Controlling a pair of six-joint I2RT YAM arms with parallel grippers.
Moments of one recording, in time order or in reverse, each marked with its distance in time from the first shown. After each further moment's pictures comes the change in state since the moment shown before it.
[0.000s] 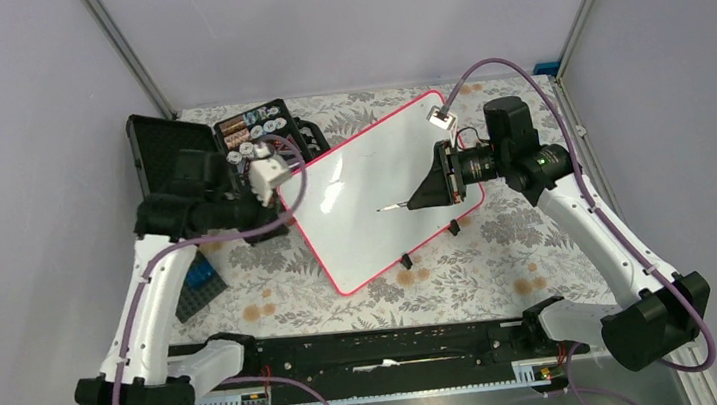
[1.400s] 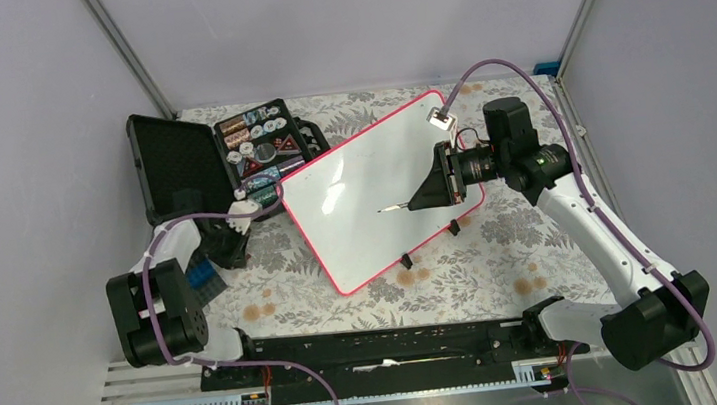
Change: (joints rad) left arm 0.556 0.325 -0.454 0.385 -0.246 0.356; right arm -0.002 0.003 -0.003 -0.012 0.000 -0.009
